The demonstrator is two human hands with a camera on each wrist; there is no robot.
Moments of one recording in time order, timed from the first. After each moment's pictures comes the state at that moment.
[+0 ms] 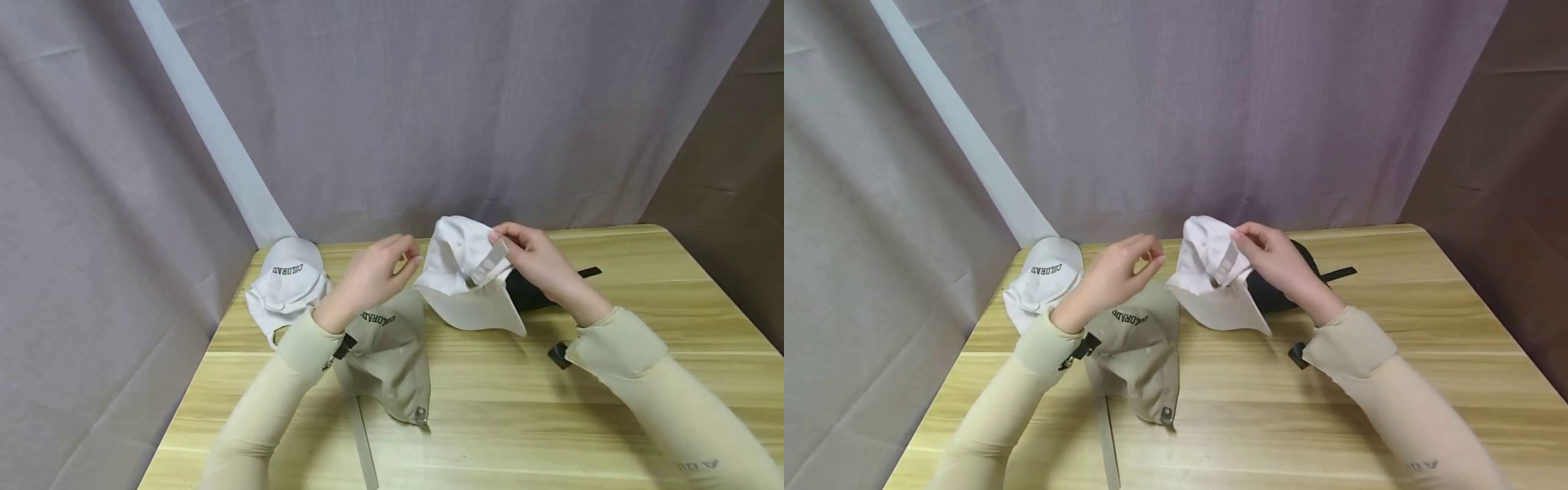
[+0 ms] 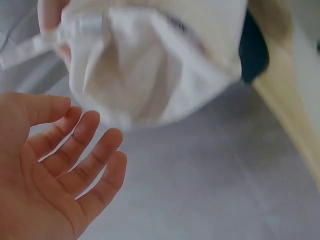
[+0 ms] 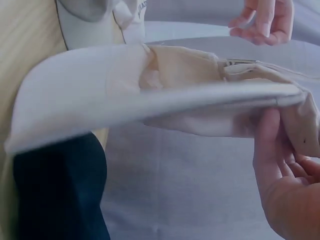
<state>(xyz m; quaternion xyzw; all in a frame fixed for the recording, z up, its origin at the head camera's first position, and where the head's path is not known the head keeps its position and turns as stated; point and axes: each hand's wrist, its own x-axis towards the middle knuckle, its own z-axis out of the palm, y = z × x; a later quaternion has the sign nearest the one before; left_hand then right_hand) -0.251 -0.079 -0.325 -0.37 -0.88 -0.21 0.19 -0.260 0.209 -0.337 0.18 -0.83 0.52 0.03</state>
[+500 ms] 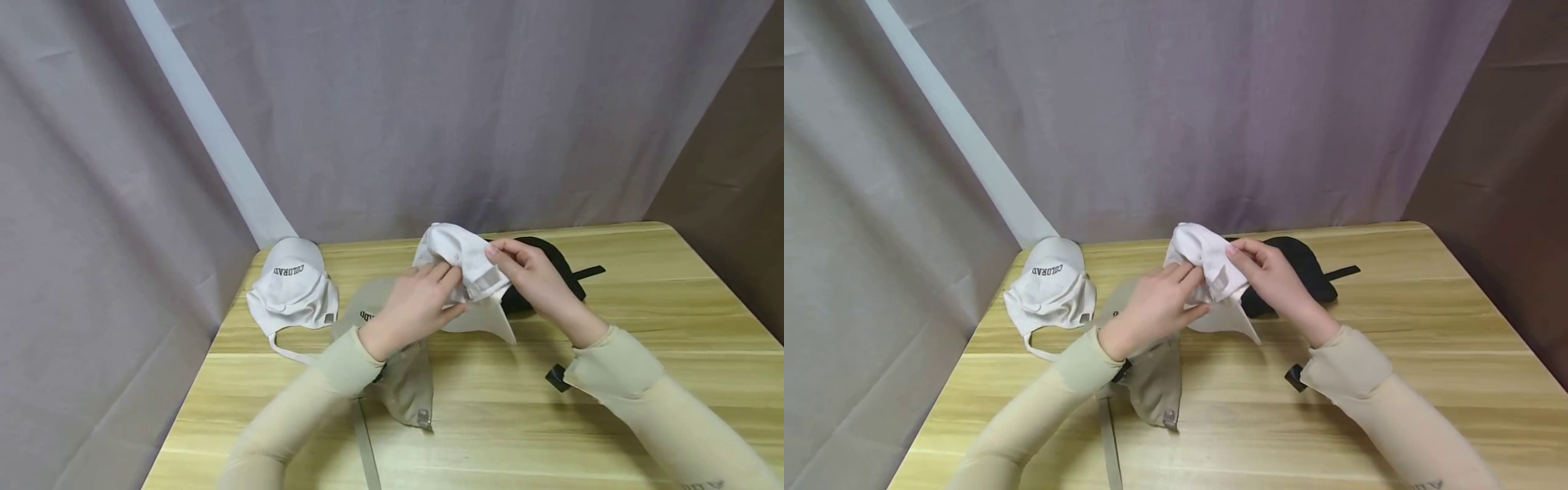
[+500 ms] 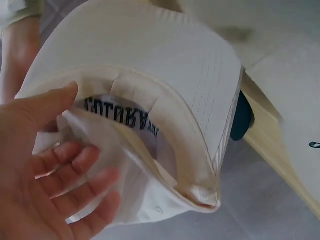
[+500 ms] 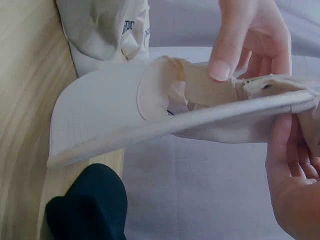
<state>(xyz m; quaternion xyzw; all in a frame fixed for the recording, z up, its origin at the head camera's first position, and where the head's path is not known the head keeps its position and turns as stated) -0.231 -0.028 -0.373 -0.40 -0.87 -0.03 0.27 -0.233 0.196 -0.352 0.18 -0.80 0.58 0.03</state>
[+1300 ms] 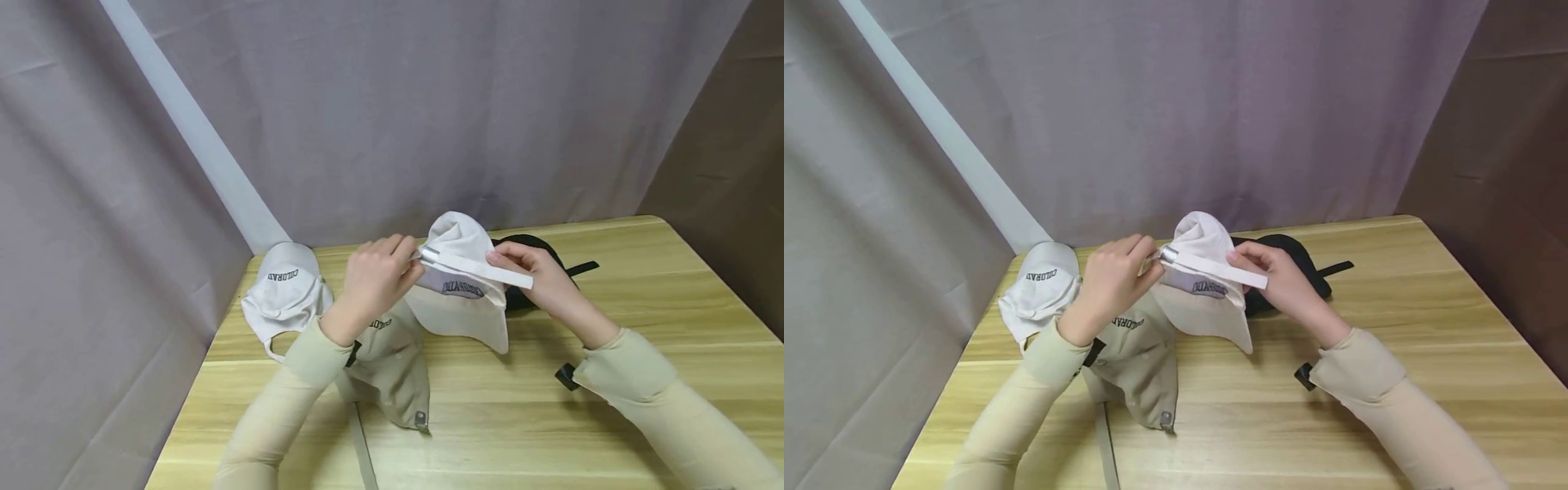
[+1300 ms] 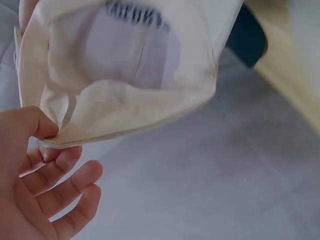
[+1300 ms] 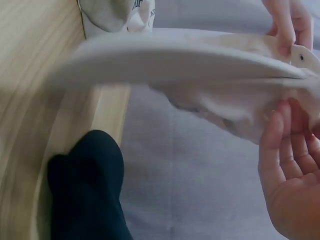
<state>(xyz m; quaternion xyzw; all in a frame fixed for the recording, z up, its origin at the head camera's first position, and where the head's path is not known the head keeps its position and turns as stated) -0.237 -0.072 -0.331 -0.35 -0.83 -0.07 0.42 -0.225 0.204 -0.357 0.19 -0.80 0.57 0.03</state>
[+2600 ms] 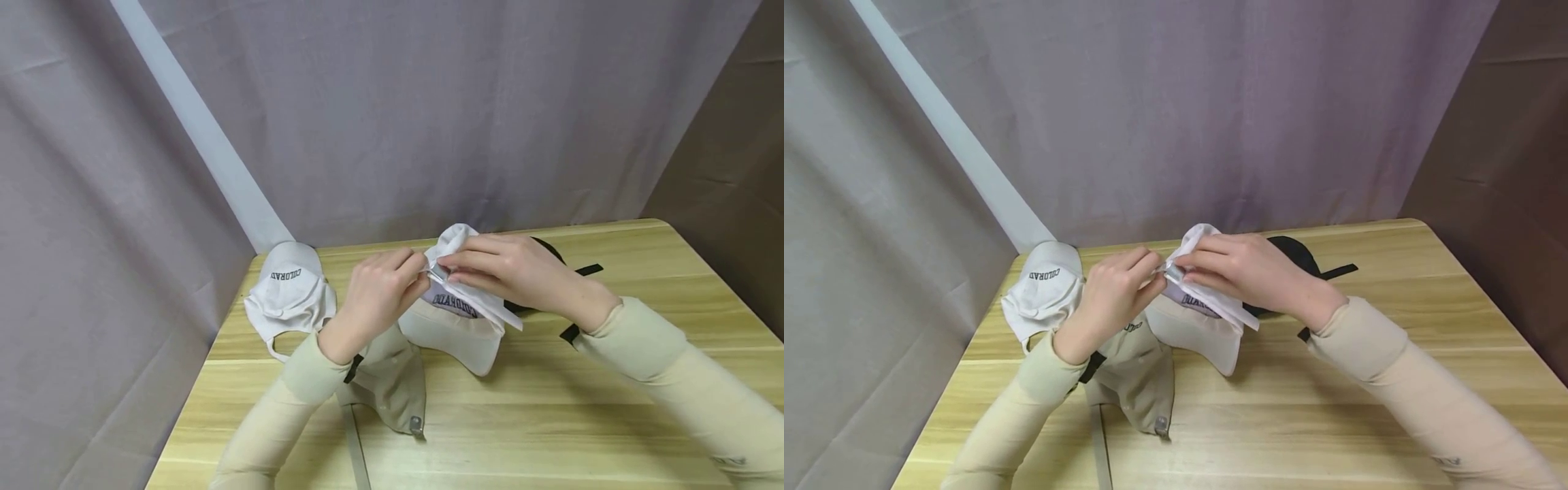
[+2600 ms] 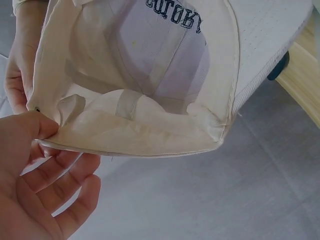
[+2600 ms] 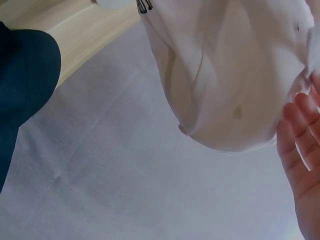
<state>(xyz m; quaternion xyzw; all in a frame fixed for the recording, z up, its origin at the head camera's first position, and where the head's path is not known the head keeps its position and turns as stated) -0.210 -0.074 -0.327 -0.40 -0.83 -0.13 0.38 -0.226 0.172 -0.304 0.56 -0.74 0.20 0.32</state>
